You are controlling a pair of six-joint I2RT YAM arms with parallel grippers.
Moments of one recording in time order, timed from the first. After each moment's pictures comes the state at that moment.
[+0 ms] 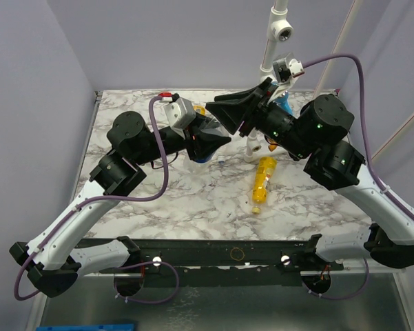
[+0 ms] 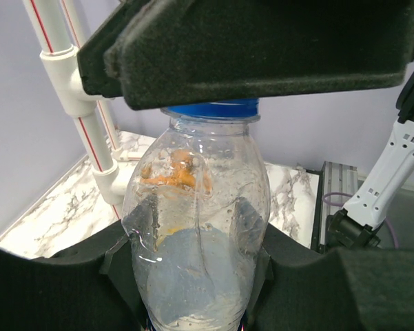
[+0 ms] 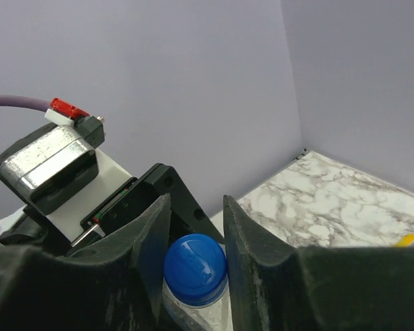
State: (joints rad) left arm -0.75 1.07 1.33 -0.09 0.50 -0.06; right arm 1.00 1.27 1.72 -0.19 0.05 0.27
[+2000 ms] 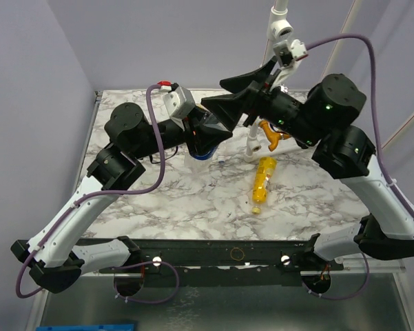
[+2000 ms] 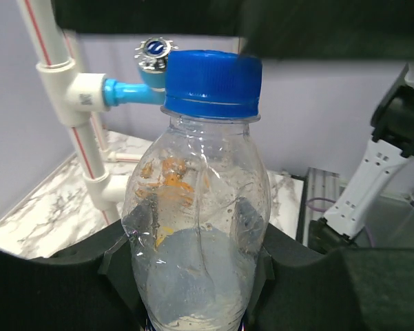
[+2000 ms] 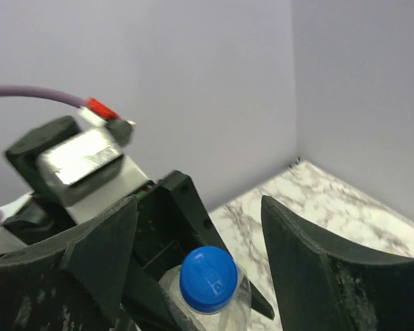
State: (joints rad) left arm -0.73 1.11 1.44 -0.15 0.55 -0.12; right arm 1.00 1.36 2.00 -0.36 -0.08 0.18
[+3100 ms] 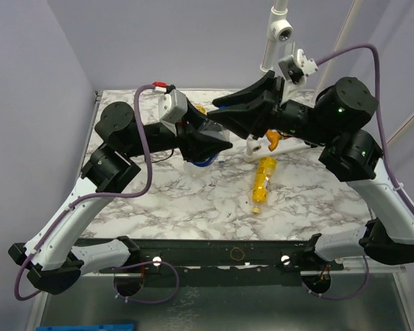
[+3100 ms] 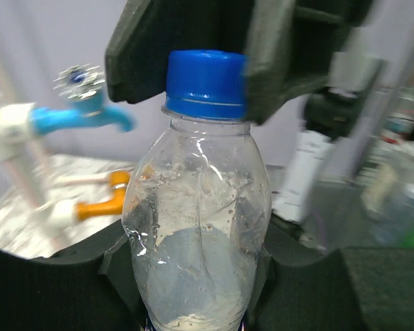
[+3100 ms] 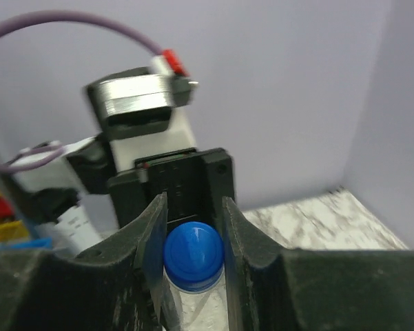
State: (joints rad) left arm -0.72 1.11 1.46 -0.15 0.64 -0.15; right arm 0.97 1.33 1.92 -0.34 -0.26 0.13
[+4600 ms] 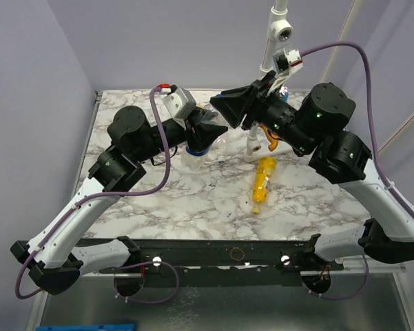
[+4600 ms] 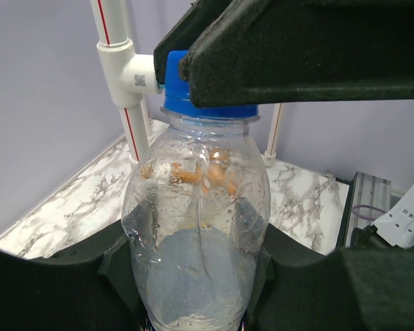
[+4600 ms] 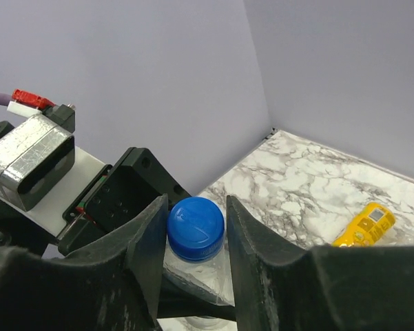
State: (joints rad) left arm -0.73 1.10 1.39 -0.16 0.37 -0.04; right arm 1.00 1.33 1.89 -0.40 0.15 0.25
